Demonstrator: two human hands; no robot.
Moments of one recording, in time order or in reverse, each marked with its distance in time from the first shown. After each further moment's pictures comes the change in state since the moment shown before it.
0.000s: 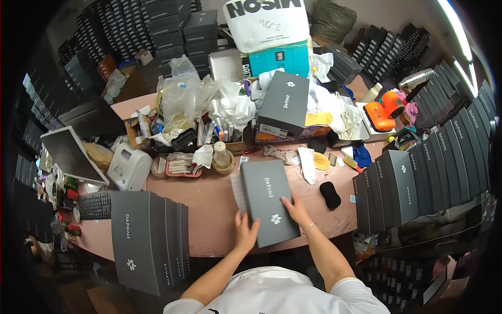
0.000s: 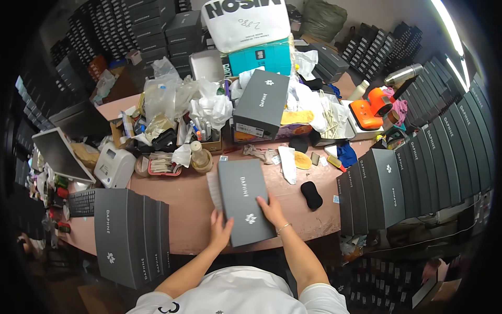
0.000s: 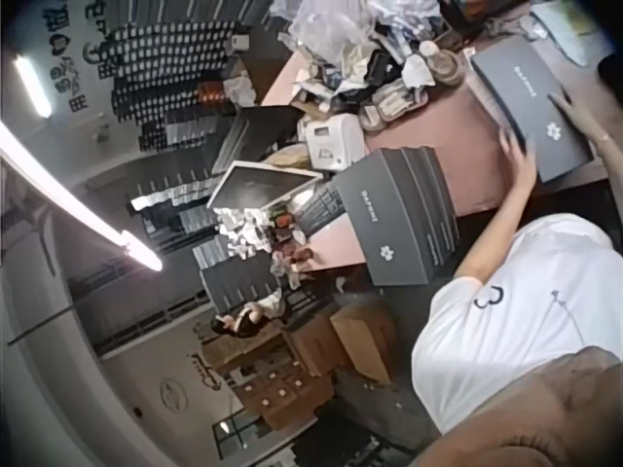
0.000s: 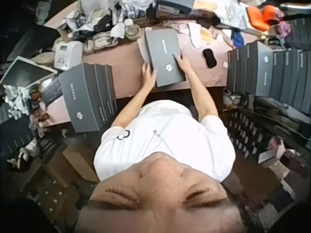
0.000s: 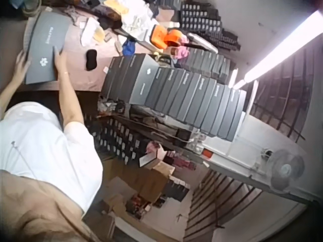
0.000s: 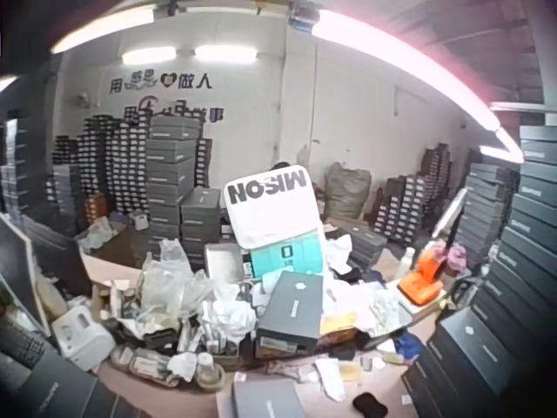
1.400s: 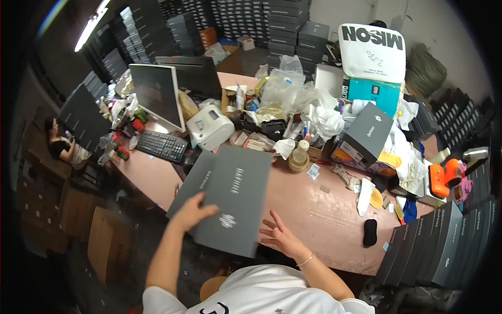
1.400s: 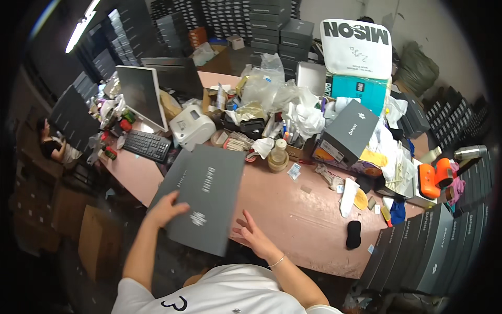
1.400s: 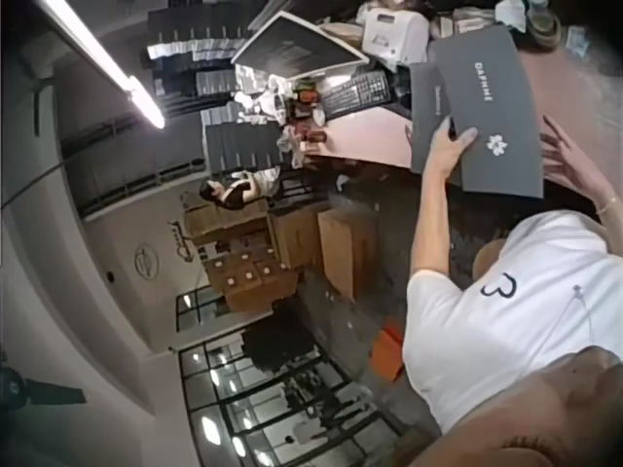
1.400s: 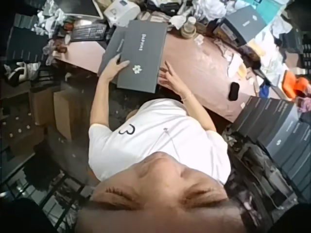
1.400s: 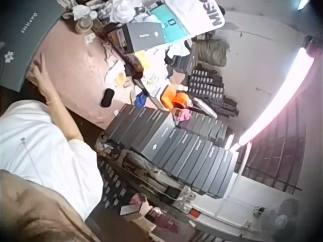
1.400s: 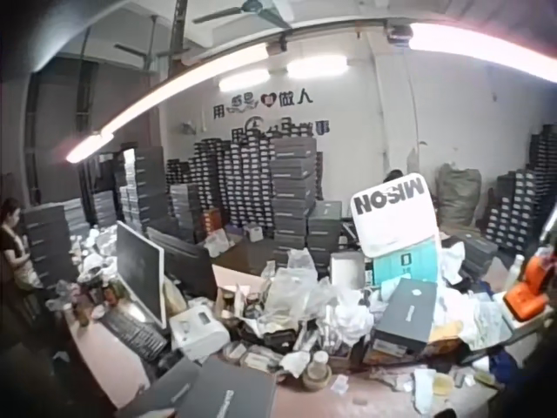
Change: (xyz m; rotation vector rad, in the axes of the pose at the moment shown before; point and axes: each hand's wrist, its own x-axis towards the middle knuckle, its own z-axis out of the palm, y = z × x) left_hand -0.085 0.056 -0.292 -0.165 0.096 -0.324; right_hand -0.102 -0.127 0.087 0.568 -0.914 0.135
